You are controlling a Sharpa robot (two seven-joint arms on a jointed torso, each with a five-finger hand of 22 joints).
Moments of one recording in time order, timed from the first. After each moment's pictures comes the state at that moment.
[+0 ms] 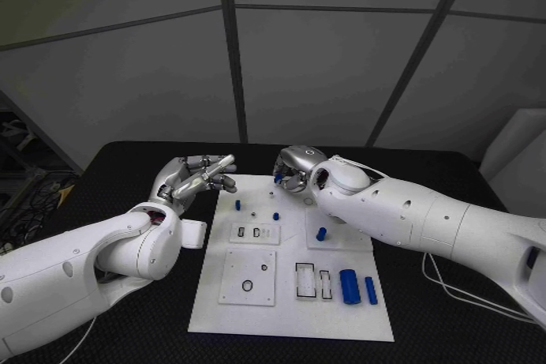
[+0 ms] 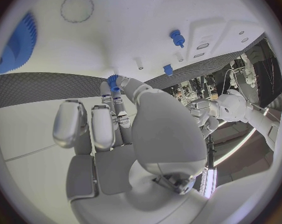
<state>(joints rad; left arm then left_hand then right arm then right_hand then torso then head) 1.06 -0.91 0.13 1.68 -0.14 -0.53 0.41 1.31 -0.03 0.10 0.05 0.05 0.96 0.20 0.09 0.07 1.09 0.14 0.11 0.09 1.10 0.08 0.46 0.44 0.18 1.00 0.17 0.59 0.32 1.21 -0.39 0.03 1.06 -1.65 -0.33 -0.17 1.39 -0.13 0.45 0.01 0.26 1.10 0.14 0.09 0.08 1.22 0.07 0.07 0.09 1.47 -0.01 1.34 1.20 0.09 1.40 0.10 1.35 1.16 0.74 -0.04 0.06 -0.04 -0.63</state>
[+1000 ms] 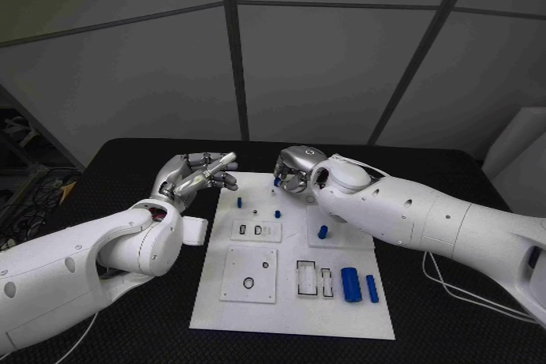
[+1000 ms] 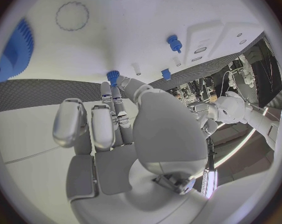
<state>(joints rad) 1.06 -0.92 0.13 1.68 -0.14 -0.53 0.41 1.31 -0.03 0.10 0.05 0.05 0.96 0.20 0.09 0.07 1.09 0.14 0.11 0.09 1.10 0.08 0.46 0.45 0.18 1.00 0.18 0.60 0.32 1.21 -0.39 0.03 1.06 -1.65 -0.30 -0.16 1.36 -0.15 0.45 0.02 0.22 1.06 0.15 0.06 0.08 1.20 0.08 0.07 0.08 1.47 -0.01 1.34 1.19 0.09 1.40 0.10 1.35 1.15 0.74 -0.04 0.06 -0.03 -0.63</state>
